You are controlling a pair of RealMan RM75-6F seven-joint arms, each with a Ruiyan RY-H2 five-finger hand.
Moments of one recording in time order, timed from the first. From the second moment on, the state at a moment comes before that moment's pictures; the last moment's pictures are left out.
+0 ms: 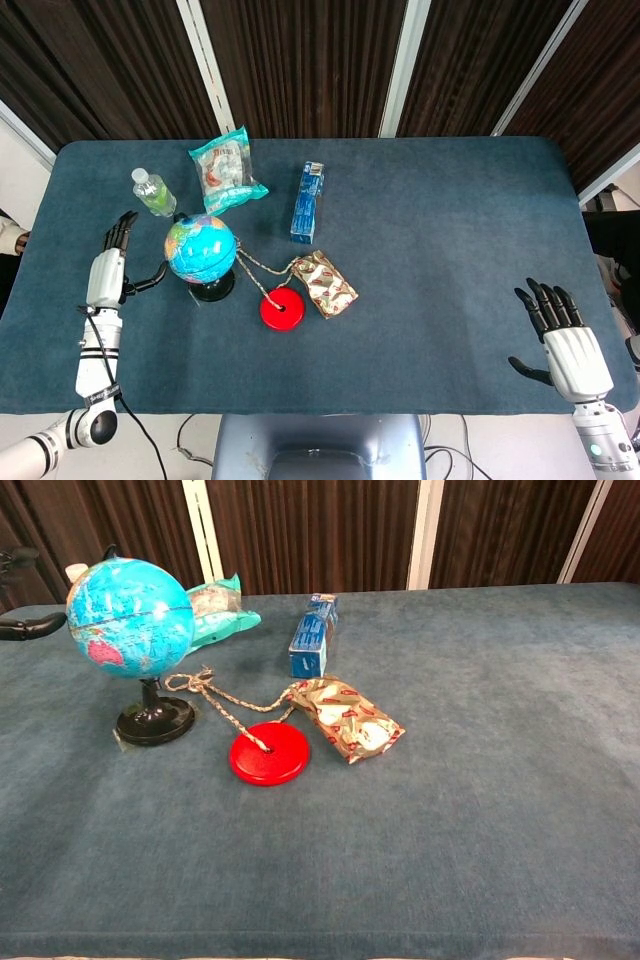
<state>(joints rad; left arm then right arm) -0.48 -1.57 -0.32 -1.24 1.20 1.22 -0.28 0.09 -1.15 0.02 -1.58 -1.63 1.52 -0.03</state>
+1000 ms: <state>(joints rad) -0.22 -1.13 -0.10 -1.68 1.38 1.40 -0.10 0.09 -1.15 0.01 -1.60 -1.62 1.50 -0.06</state>
